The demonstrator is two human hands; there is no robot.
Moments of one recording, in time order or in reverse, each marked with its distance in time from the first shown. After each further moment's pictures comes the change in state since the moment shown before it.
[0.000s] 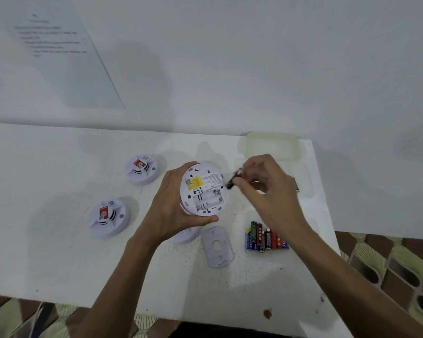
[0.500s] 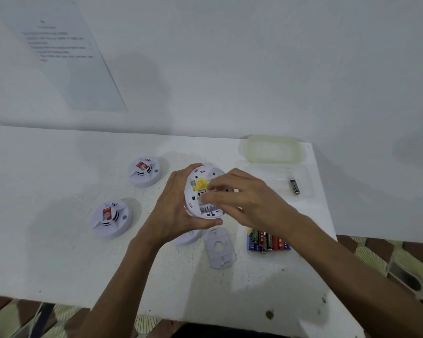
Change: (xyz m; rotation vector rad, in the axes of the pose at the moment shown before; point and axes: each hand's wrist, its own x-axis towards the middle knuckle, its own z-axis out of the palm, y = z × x) left_hand -0.002 0.014 -0.005 -0.096 -0.045 0.018; right_hand 0.018 0.012 0.012 -0.632 -0.377 -0.843
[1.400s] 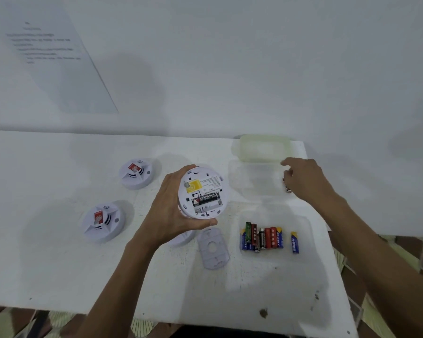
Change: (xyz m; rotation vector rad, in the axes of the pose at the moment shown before) left_hand 0.003 0.002 0.005 0.011 0.026 -0.037; right_hand -0.071 0.099 -0.029 -0.103 -0.176 1.130
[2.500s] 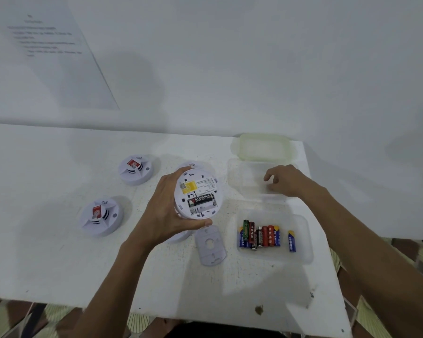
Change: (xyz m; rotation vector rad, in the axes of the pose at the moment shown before) left_hand -0.010 -0.011 0.002 0.041 -0.009 -0.007; right_hand 0.040 0.020 0.038 -0.139 -0.367 -0.111
